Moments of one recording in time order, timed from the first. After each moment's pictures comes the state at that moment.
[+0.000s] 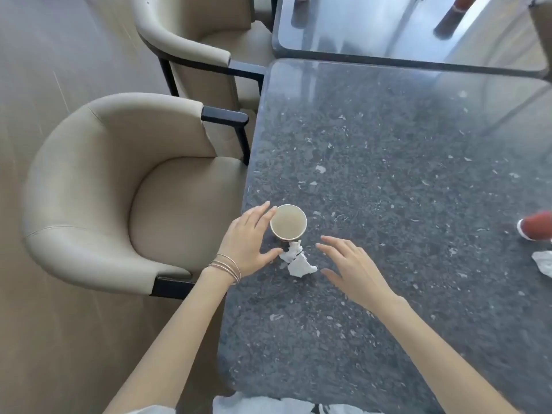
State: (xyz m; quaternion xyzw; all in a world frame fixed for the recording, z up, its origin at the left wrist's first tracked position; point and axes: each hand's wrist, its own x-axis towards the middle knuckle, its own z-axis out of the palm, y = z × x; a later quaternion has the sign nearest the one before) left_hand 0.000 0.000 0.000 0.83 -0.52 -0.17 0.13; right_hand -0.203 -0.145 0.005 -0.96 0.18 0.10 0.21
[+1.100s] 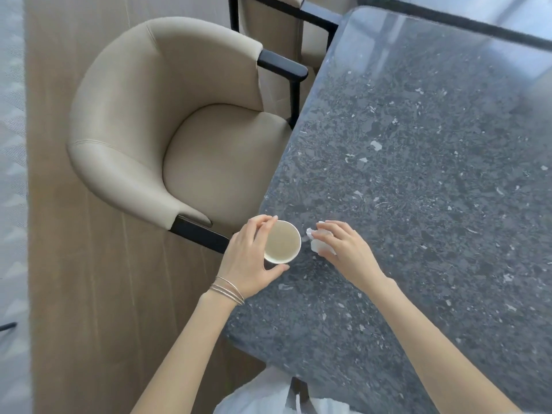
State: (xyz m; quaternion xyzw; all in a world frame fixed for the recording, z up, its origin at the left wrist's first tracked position) left_hand -0.074 0.072 -0.015 0.89 -0.37 -0.15 0.22; right_hand -0.169 -0.133 -0.058 -0.96 0.04 0.05 0.26
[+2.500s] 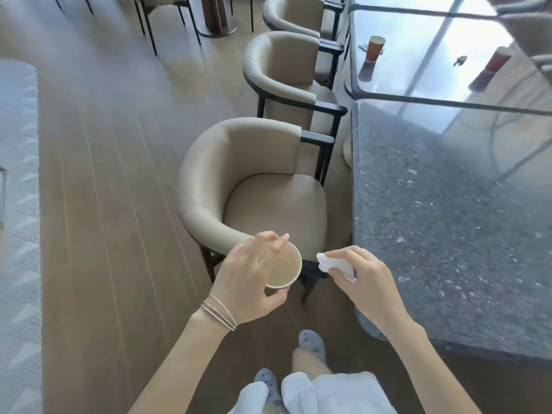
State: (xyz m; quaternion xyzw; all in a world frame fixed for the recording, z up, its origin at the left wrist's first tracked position) left_hand 0.062 0.372 0.112 0.81 -0.54 -0.01 0.21; right_hand -0.092 0.206 0.103 -0.91 0.24 -0.18 0.28
